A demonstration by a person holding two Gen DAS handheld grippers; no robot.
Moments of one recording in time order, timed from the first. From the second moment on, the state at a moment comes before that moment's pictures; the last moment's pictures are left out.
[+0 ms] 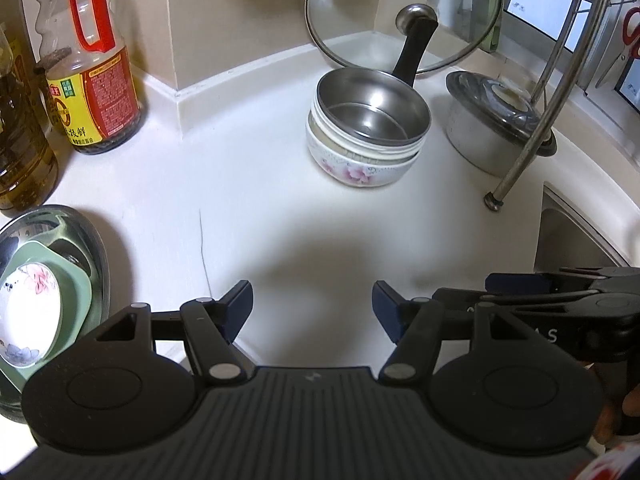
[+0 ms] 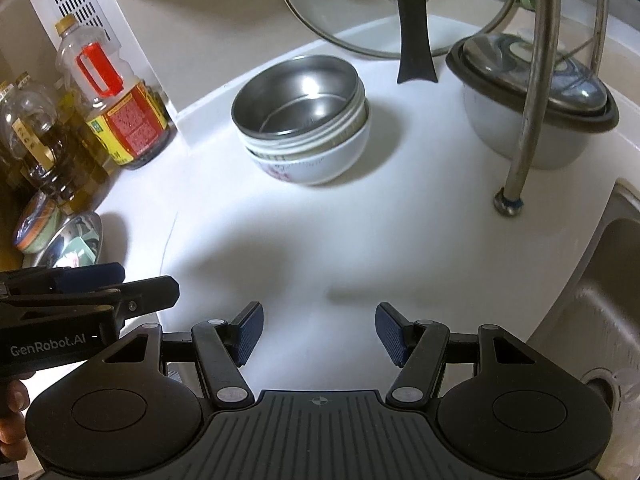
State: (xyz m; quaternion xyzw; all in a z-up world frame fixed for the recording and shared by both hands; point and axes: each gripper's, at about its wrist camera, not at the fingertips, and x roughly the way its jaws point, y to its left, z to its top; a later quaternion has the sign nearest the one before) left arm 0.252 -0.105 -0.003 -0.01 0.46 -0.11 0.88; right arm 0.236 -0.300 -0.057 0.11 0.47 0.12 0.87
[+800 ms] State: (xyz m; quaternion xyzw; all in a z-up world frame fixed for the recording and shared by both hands) left arm 0.271 -0.107 0.005 -0.01 0.45 -0.11 0.89; right arm 0.258 -0.304 -0.049 0.10 0.46 0.10 0.88
